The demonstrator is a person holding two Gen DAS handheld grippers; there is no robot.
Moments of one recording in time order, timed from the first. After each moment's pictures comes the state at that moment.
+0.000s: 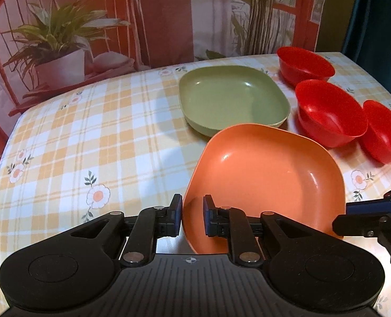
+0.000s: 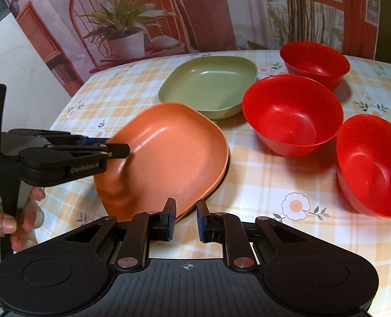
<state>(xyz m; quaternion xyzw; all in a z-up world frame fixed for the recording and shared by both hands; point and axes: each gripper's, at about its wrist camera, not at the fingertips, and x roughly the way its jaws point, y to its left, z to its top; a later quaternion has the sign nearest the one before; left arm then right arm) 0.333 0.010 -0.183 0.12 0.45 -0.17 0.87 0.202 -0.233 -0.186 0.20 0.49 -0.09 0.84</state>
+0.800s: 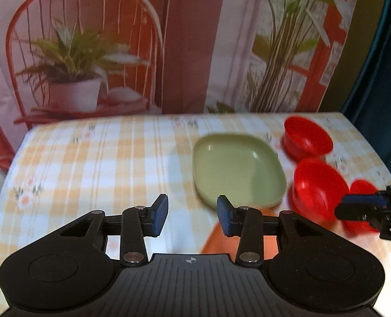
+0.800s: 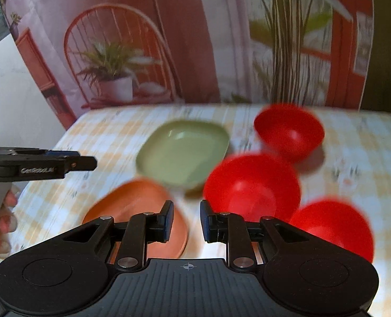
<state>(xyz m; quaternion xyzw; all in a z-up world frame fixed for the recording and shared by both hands) 0.374 0.025 -0.118 0.03 0.41 -0.17 0.90 0.235 -0.296 -0.133 0.15 0.43 -0.12 0.88</state>
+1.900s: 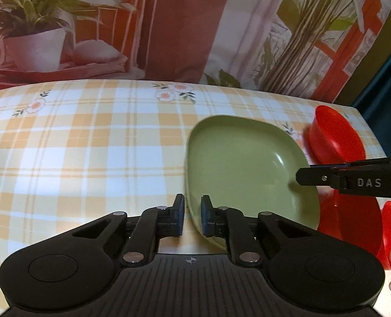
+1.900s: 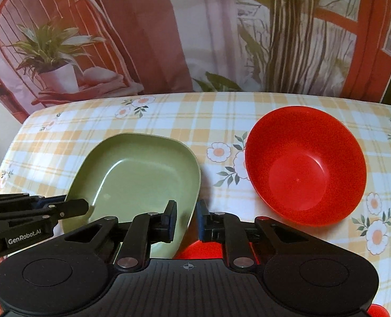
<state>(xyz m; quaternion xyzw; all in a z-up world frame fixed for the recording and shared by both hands) 0.464 0.002 -0.202 -0.02 0.49 -0.20 0.85 0.356 -0.367 -0.221 0.19 0.52 -0.16 0.82</state>
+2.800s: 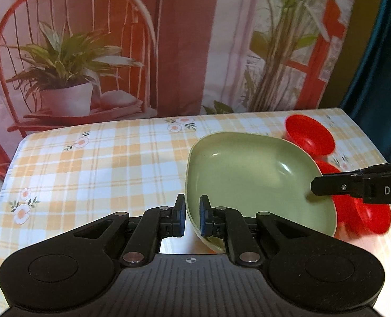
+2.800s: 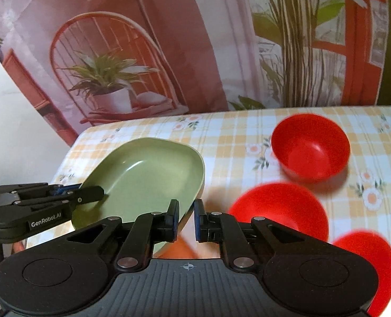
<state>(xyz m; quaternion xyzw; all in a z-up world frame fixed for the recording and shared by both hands) 0.387 0.026 -0.120 0.05 0.42 -0.19 0.88 0.273 -0.304 -0.140 0.23 0.44 -0.11 0.86</state>
